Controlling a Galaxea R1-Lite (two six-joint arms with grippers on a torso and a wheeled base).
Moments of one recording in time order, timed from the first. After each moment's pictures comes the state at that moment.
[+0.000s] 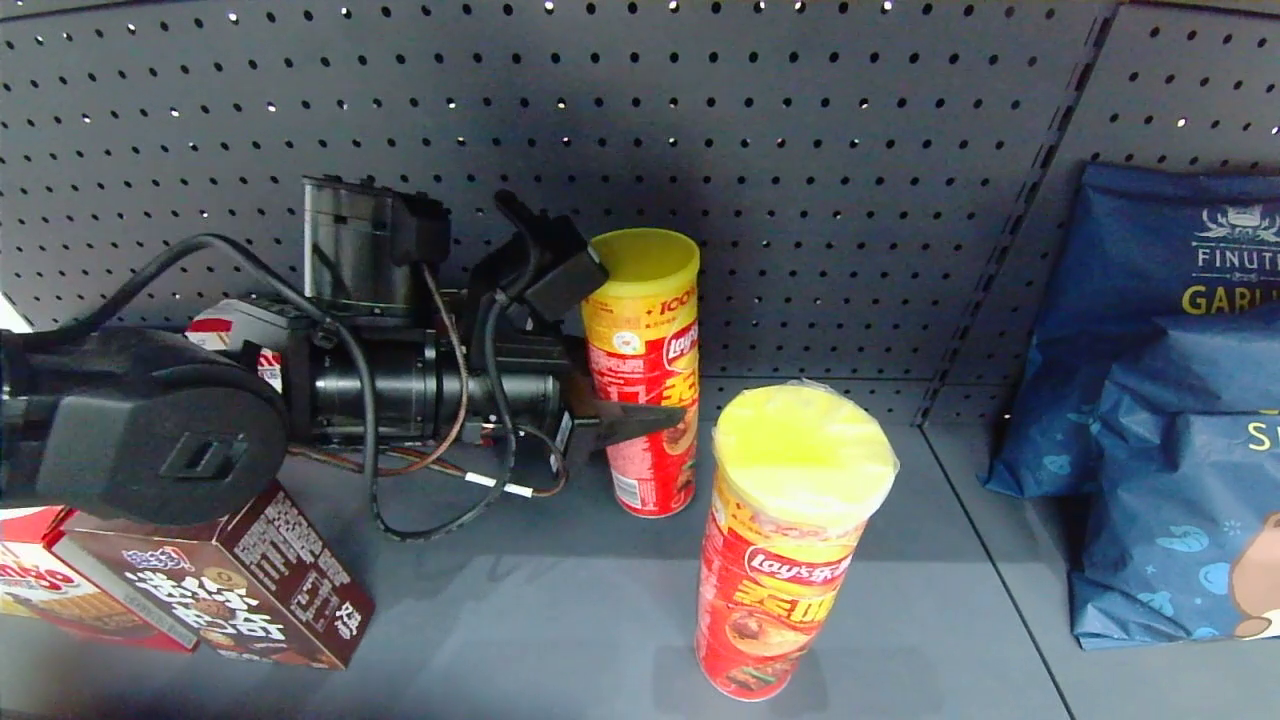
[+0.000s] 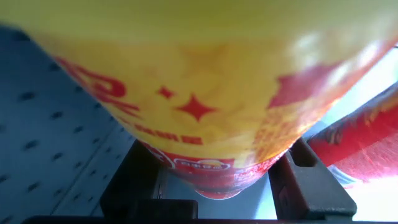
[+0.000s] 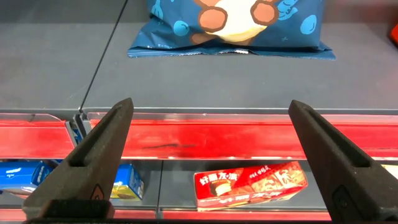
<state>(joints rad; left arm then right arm) -0.50 1.74 -1.15 -0.28 -0.56 0.37 -0.09 0.09 0.00 0.00 0.05 0.00</state>
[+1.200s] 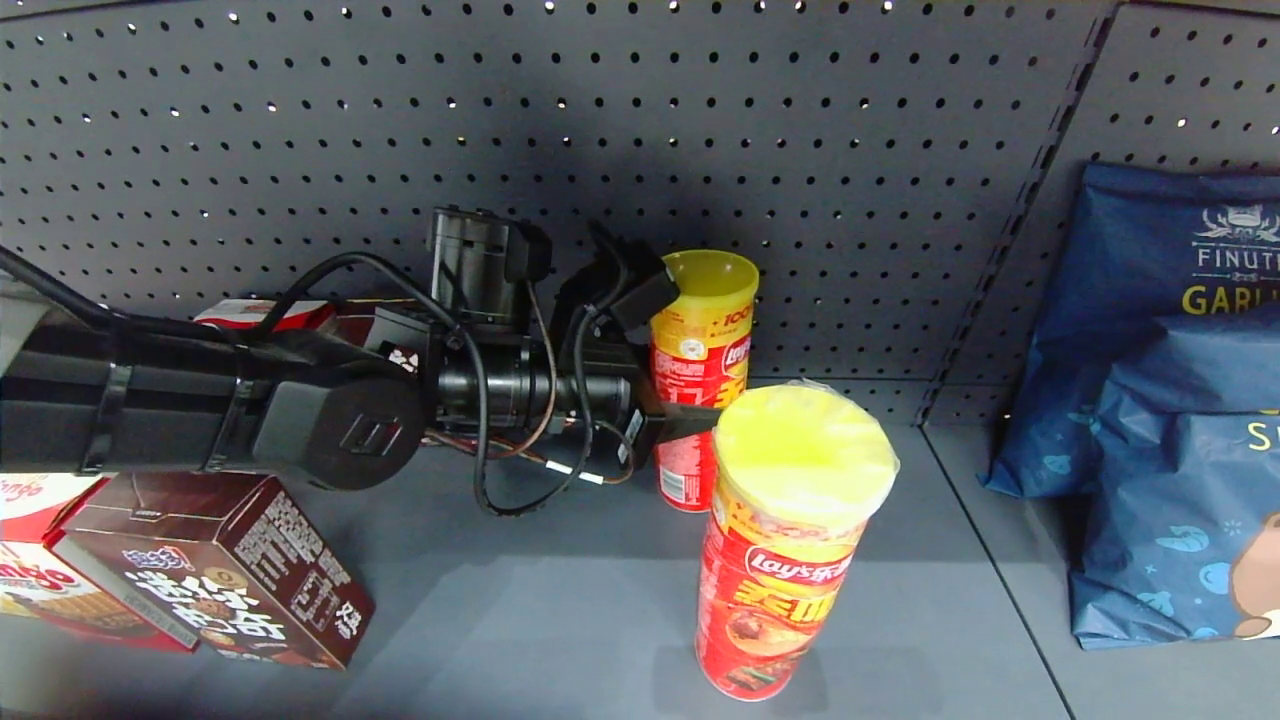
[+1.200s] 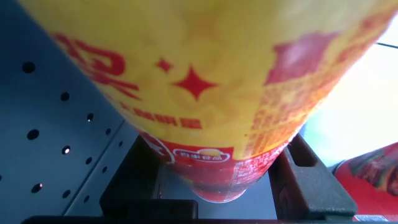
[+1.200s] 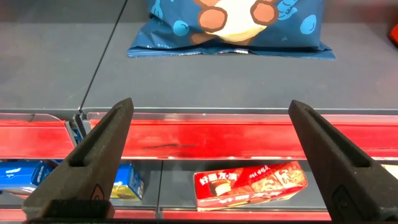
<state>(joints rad) -0.54 1.92 -1.29 -0.29 -0.56 0.37 -0.09 0.09 0.00 0.00 0.05 0.00</state>
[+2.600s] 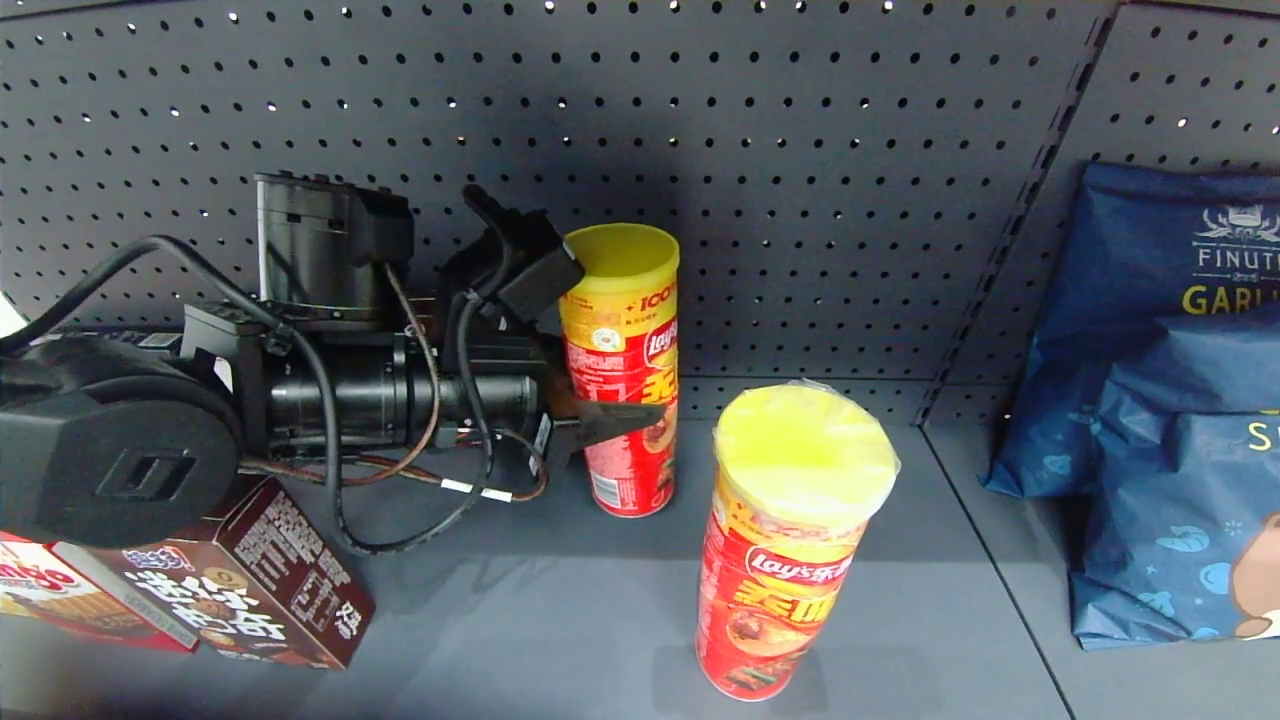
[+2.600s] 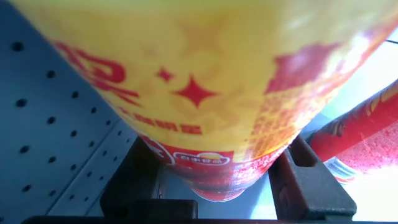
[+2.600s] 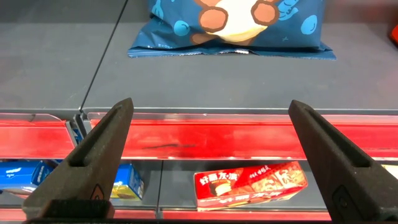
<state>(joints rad) -0.49 1.69 -1.09 -0.29 -0.51 0.36 -0.09 0.09 0.00 0.00 0.05 0.00</state>
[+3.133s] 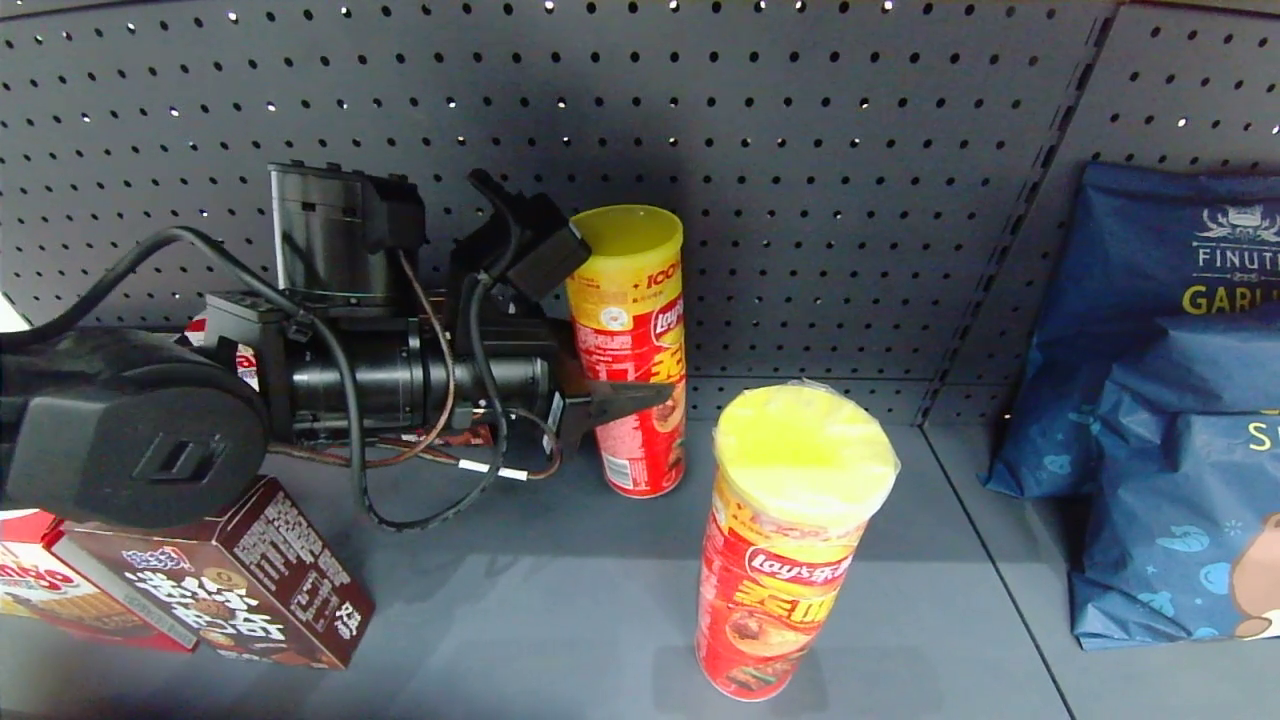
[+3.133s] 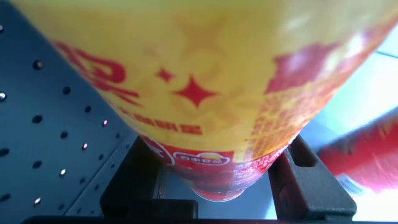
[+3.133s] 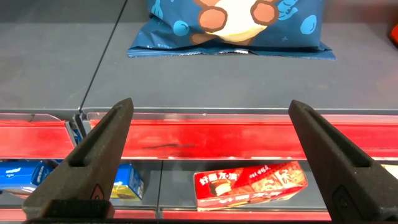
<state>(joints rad) -0.49 1.72 -1.13 -0.33 -0.51 0.33 -0.09 0.09 0.00 0.00 0.05 0.00</state>
